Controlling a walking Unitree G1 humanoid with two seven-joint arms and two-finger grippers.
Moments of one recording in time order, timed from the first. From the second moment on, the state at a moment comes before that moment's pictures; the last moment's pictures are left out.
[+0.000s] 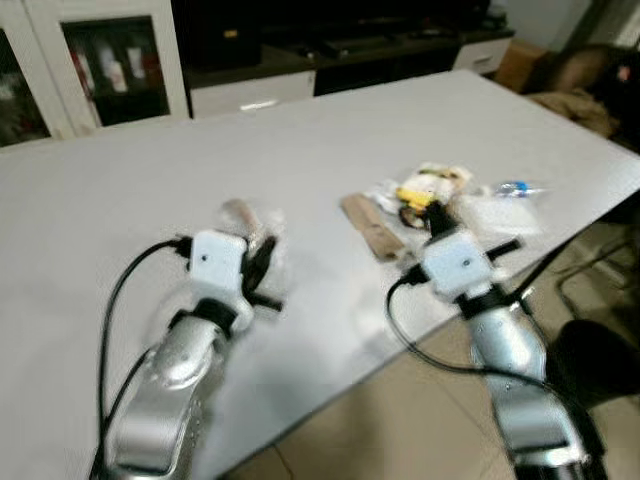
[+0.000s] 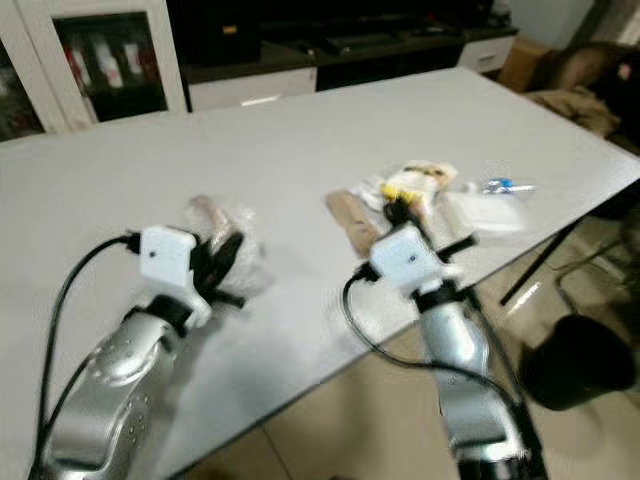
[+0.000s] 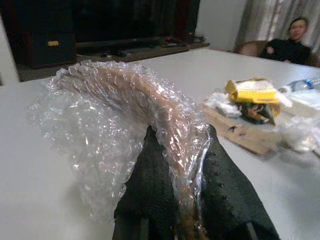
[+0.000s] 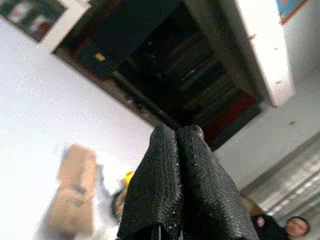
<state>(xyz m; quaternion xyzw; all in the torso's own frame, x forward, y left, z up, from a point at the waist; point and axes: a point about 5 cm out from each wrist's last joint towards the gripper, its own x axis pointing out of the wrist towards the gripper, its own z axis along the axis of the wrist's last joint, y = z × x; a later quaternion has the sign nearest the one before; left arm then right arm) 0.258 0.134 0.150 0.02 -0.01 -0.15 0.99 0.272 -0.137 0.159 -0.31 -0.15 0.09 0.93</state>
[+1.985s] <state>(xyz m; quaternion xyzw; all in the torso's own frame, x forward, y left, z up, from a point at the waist) 0.250 0.115 0.087 0.07 0.07 -0.21 0.97 0.209 -0.168 0.031 -0.11 0.18 0.05 0.98</state>
